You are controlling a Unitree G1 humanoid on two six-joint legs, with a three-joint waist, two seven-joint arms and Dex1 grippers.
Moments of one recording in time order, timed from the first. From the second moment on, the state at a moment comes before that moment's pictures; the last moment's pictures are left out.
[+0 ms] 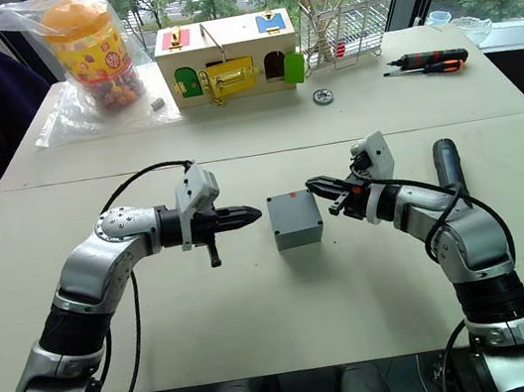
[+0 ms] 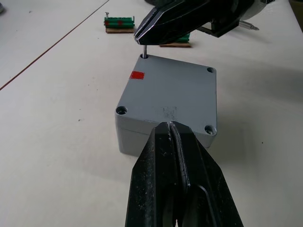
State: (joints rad) left arm -0.58 0.49 -0.22 -0.13 -0.33 0.62 -0.99; right arm -0.37 -0.53 -0.06 -0.17 0.52 0.70 0.67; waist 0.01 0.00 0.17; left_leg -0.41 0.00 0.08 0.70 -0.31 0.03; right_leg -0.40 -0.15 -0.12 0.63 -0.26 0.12
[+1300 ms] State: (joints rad) left arm -0.59 0.44 -0.32 -0.36 -0.43 0.64 -1.02; right arm -0.77 -1.21 0.18 0.41 0.34 1.16 1.07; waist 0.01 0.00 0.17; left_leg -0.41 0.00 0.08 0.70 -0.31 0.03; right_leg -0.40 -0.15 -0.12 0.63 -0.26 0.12
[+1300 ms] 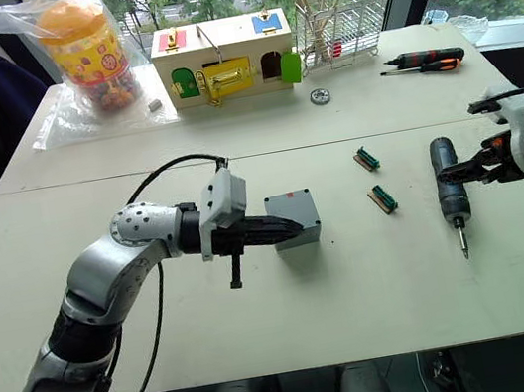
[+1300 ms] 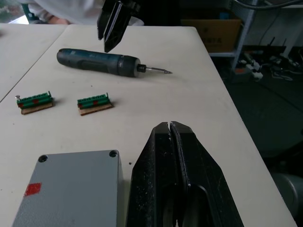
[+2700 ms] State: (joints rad) left arm -0.62 0.44 -0.28 -0.15 -0.39 0.55 -0.94; right arm -1.10 -0.94 0.12 1.16 -0.07 0.81 0.97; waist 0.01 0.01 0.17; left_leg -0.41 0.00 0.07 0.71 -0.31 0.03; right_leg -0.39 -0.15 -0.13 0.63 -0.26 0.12
